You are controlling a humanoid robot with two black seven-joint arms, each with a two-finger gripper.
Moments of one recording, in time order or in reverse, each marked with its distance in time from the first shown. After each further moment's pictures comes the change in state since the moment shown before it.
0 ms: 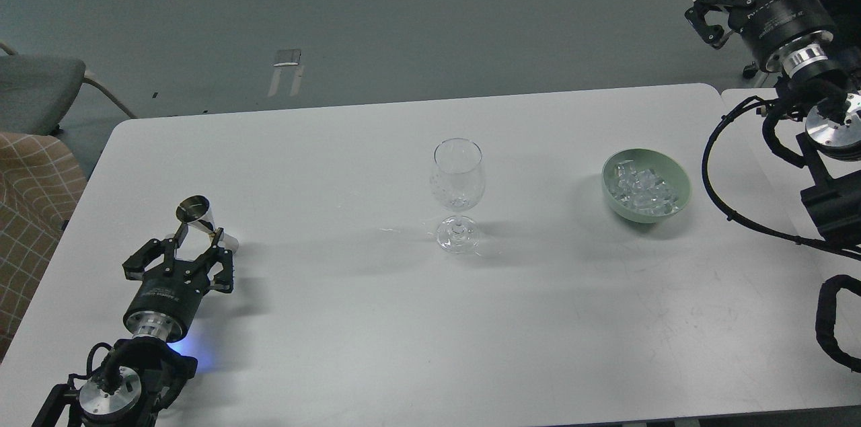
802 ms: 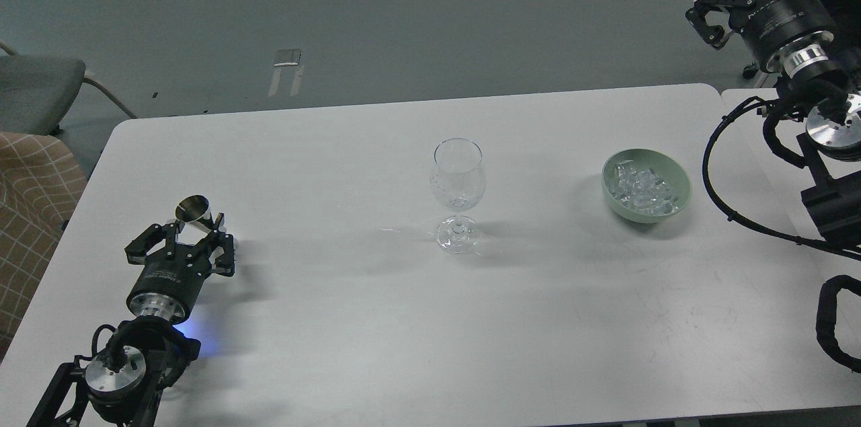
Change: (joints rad) left arm -0.086 -0.002 -0.001 0.072 -0.003 0.006 -0.001; right arm -0.002 -0.001 0.000 0.000 0.000 0.000 0.000
